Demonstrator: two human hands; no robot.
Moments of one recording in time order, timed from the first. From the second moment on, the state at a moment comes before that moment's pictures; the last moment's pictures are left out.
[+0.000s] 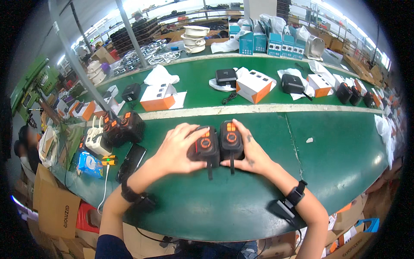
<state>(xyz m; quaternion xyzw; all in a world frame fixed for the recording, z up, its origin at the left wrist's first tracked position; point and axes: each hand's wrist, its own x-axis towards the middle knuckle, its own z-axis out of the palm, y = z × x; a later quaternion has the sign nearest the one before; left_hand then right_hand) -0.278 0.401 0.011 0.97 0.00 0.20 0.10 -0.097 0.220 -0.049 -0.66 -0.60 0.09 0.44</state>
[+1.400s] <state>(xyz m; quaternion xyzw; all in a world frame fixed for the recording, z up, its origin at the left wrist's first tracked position) -0.187 0.510 0.008 0.97 0.18 0.11 0.10 -0.063 0.351 -0.077 -0.68 -0.52 0.05 0.51</state>
